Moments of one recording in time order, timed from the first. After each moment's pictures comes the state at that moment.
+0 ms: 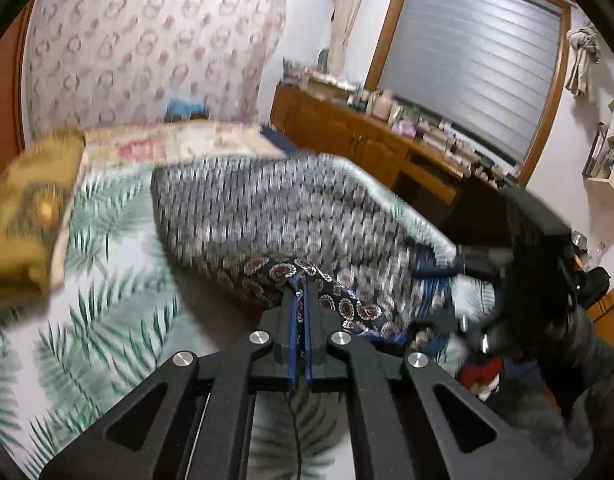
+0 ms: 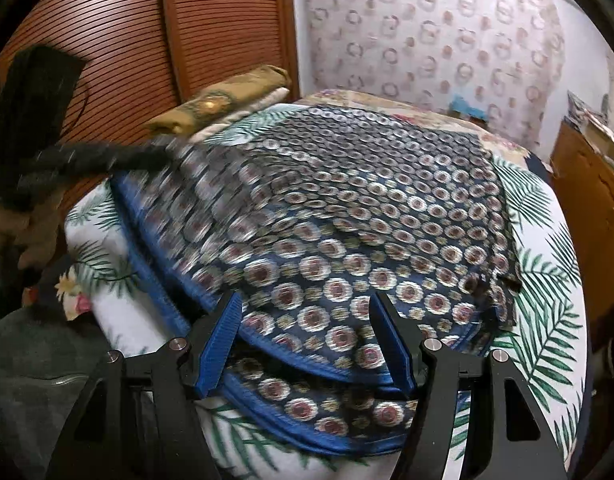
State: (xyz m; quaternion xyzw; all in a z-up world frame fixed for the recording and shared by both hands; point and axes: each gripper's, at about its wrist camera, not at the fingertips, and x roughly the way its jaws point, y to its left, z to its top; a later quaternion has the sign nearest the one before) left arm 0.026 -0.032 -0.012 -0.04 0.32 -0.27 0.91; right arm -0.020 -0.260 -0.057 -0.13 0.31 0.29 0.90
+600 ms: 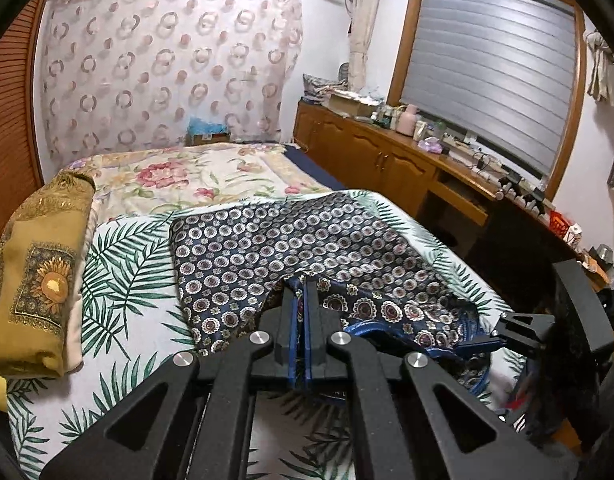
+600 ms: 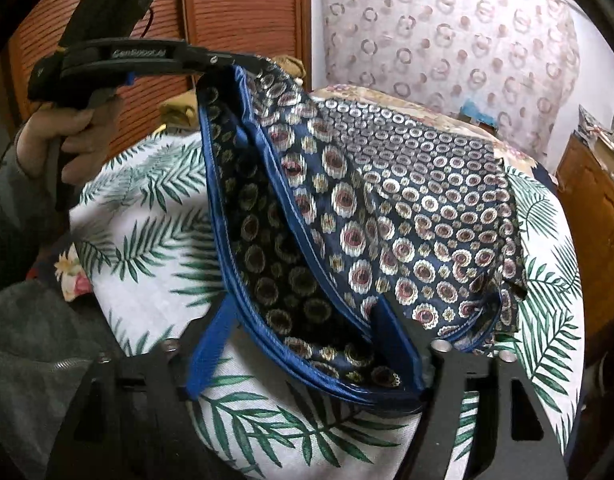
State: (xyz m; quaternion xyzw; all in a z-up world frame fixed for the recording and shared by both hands) left arm 0.086 -0.037 -0.001 -0.03 0.31 -0.22 0.93; right arm -0.027 -0.249 -0.062 -0.17 0.32 0.29 0.89
